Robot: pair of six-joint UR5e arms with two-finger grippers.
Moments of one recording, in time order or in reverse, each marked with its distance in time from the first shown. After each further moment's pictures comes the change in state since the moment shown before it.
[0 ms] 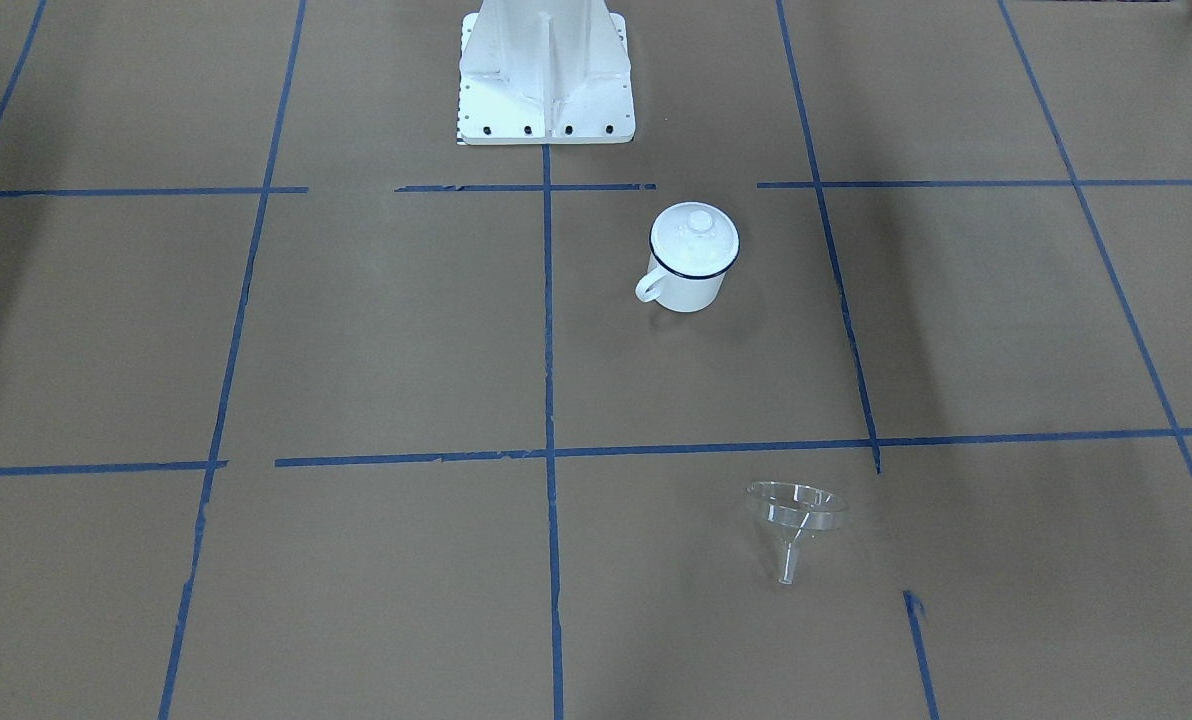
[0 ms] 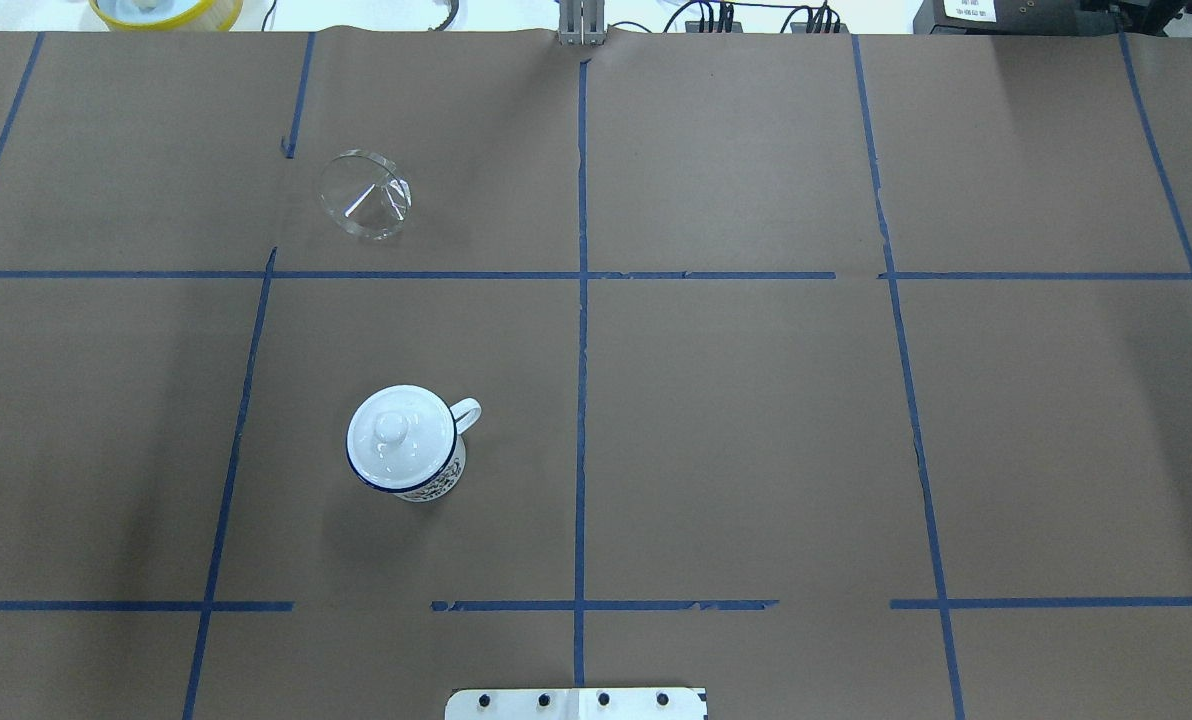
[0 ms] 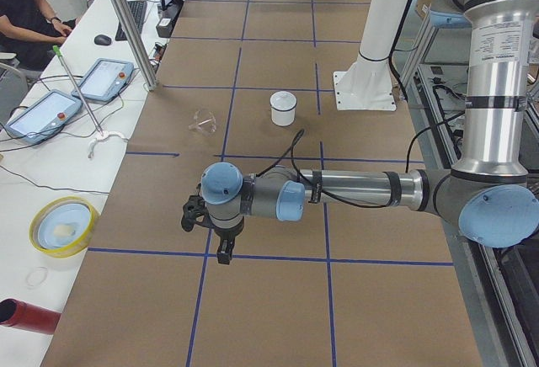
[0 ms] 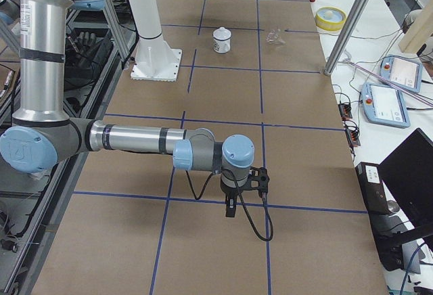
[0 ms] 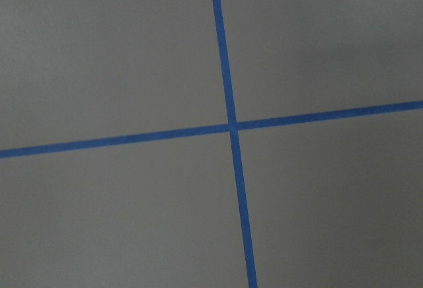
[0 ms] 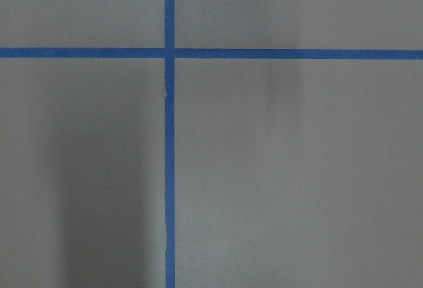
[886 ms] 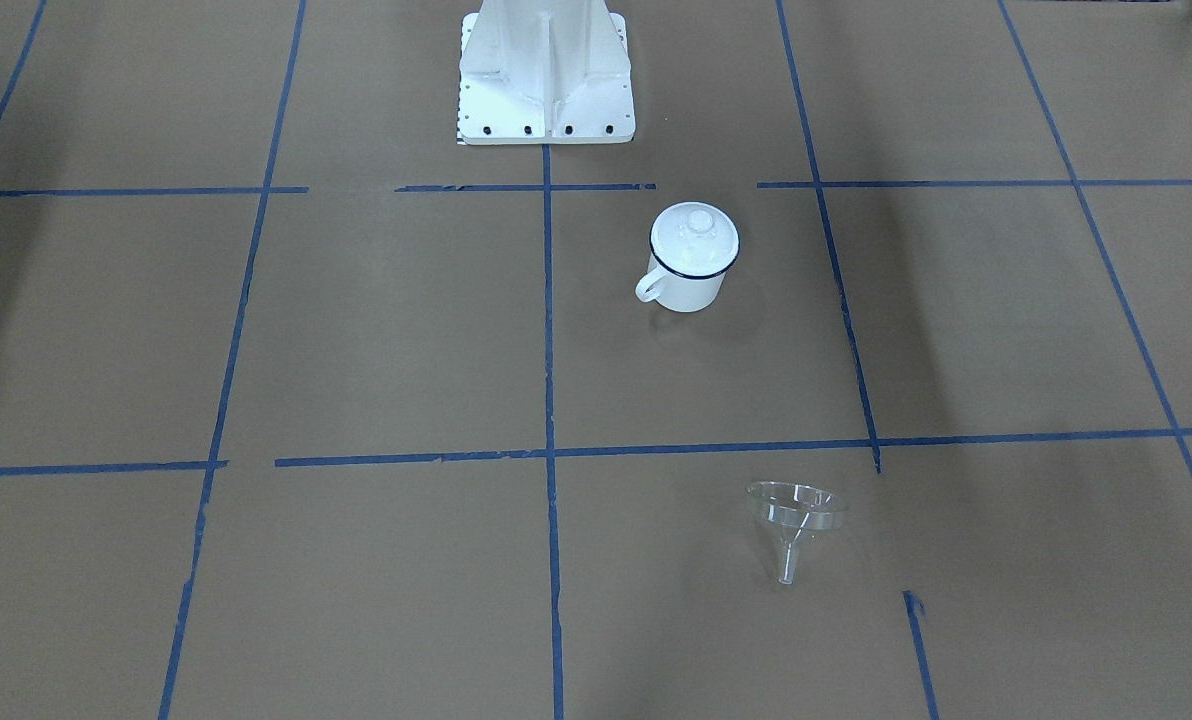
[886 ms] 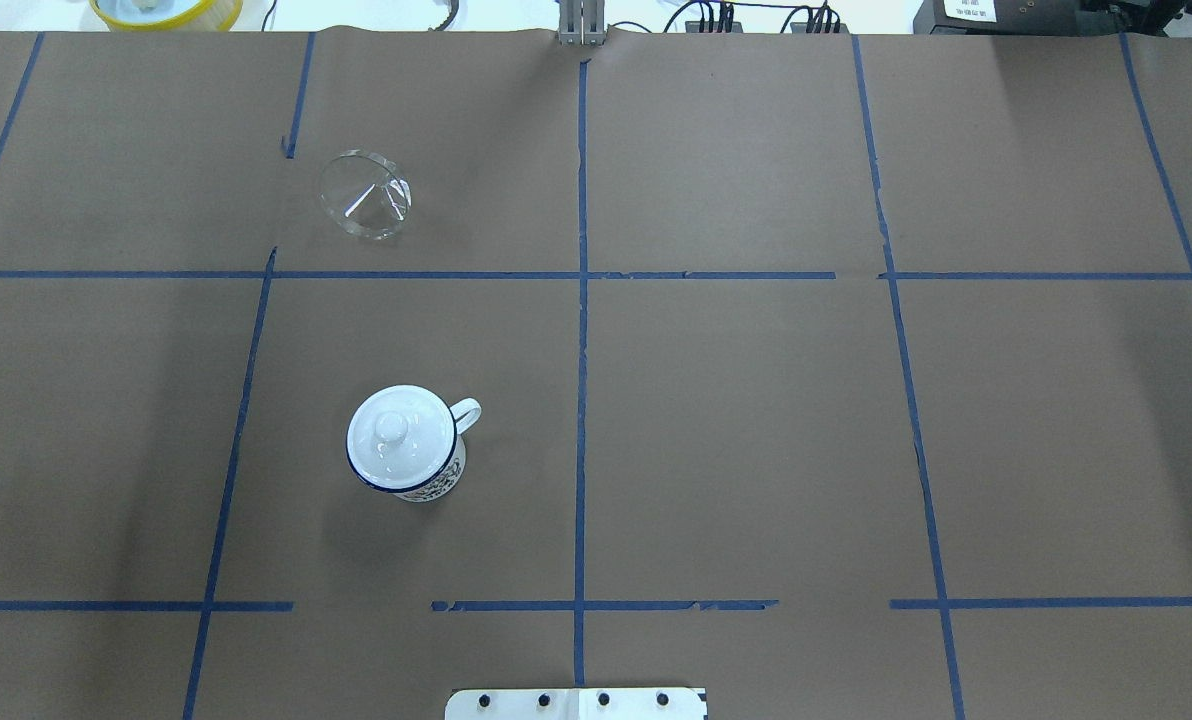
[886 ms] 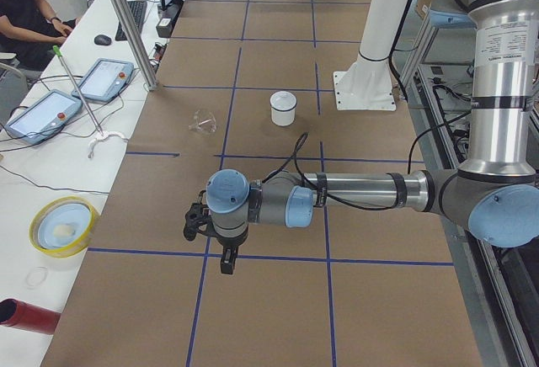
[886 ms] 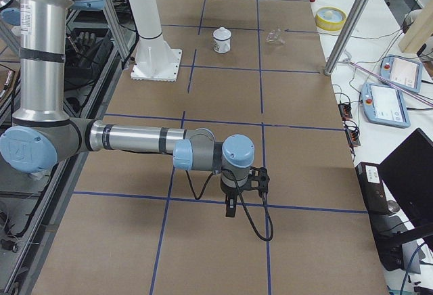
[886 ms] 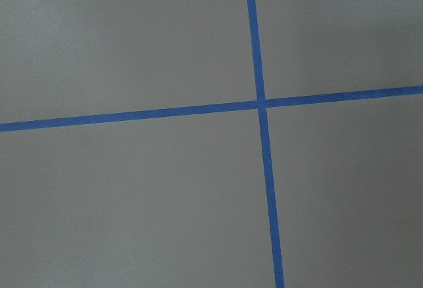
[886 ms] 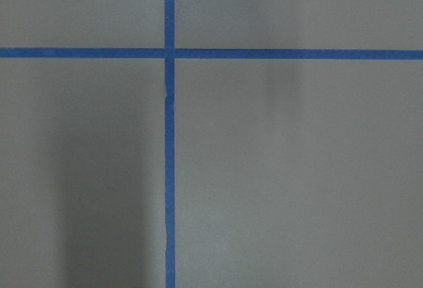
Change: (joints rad) left arm -0.042 0.011 0.001 0.013 0.015 0.040; right arm 0.000 0.000 0.000 0.000 0.000 0.000
